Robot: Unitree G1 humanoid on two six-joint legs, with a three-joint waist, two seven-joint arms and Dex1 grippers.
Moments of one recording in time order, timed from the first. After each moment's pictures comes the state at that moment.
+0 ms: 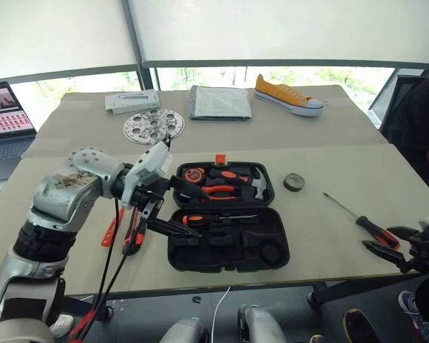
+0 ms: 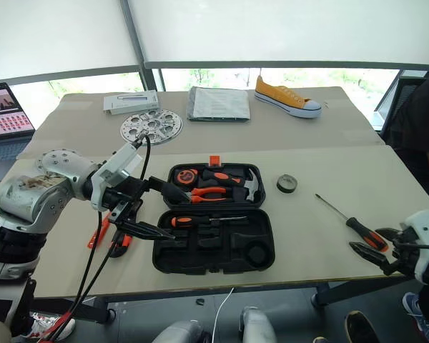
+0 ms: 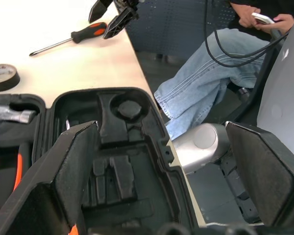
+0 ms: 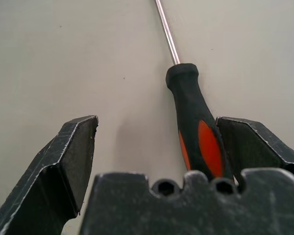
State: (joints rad) left arm -0.71 0.80 -0.14 -0.19 -0.58 0.66 -1.52; right arm 0.07 -0.92 -0.46 0.17 0.36 0.40 0.97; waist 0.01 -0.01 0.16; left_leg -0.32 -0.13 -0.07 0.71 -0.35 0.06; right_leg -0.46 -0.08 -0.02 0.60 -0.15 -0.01
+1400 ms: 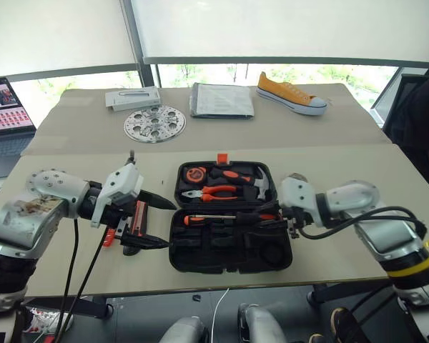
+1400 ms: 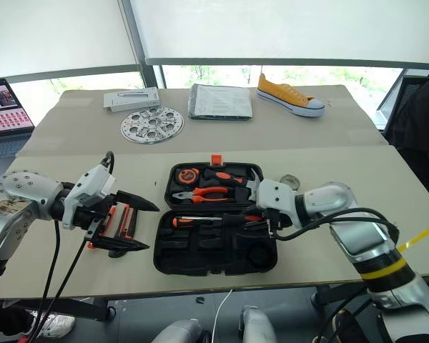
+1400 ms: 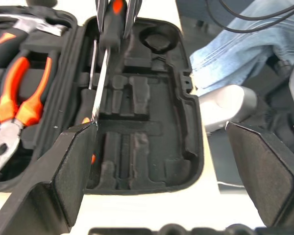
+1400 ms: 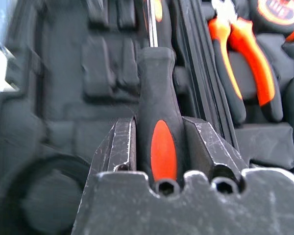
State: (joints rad) left arm -0.45 0.99 -0.02 -0.27 -0.56 0.58 -1.44; right arm -0.54 -0.81 0.32 -0.11 0.17 0.29 1.20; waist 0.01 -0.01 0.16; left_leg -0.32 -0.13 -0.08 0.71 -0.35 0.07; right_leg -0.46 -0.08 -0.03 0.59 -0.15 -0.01
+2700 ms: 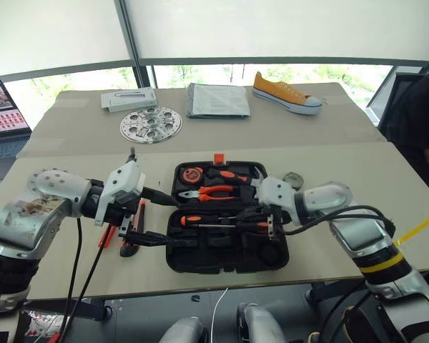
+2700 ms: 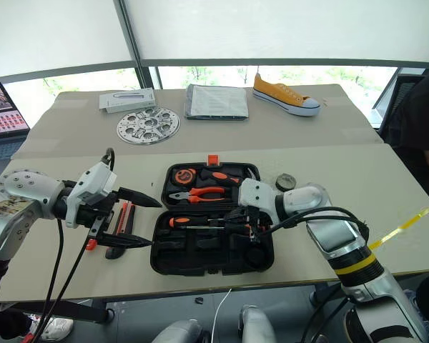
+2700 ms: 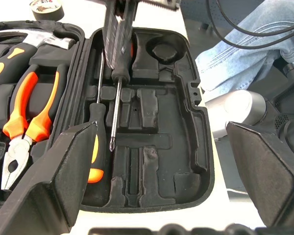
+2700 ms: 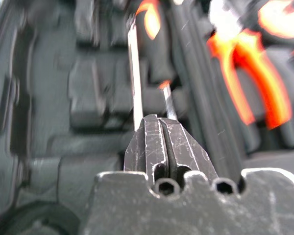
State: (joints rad) left arm -0.46 0.97 -0.02 -0.27 -0.55 0.58 -1.42; right arm -0.56 -0.67 0.37 -0.10 0.11 0.36 1.15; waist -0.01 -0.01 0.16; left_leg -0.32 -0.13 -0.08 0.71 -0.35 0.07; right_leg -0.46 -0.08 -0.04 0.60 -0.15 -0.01
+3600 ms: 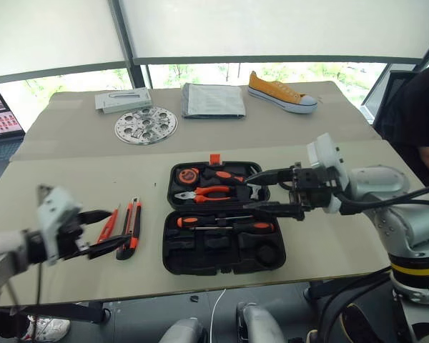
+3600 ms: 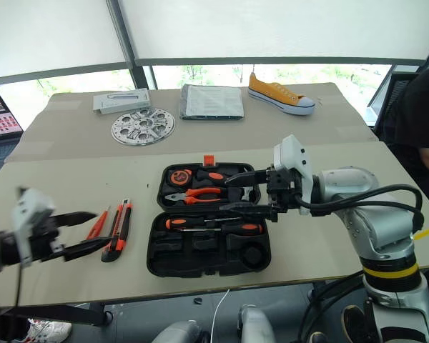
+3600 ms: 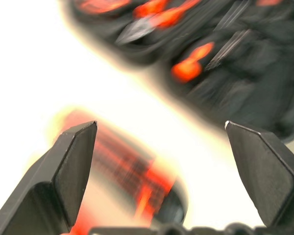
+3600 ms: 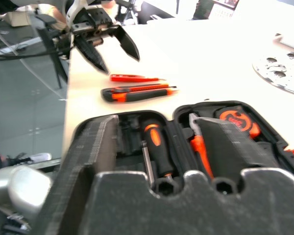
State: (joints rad) left arm 0.28 0.85 0.67 -0.42 -0.53 0.76 -1.00; right arm -0.51 -0.75 -0.02 -0.40 0.63 0.71 1.18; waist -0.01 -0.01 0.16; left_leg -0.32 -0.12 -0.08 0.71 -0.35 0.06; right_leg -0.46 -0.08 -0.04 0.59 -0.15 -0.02
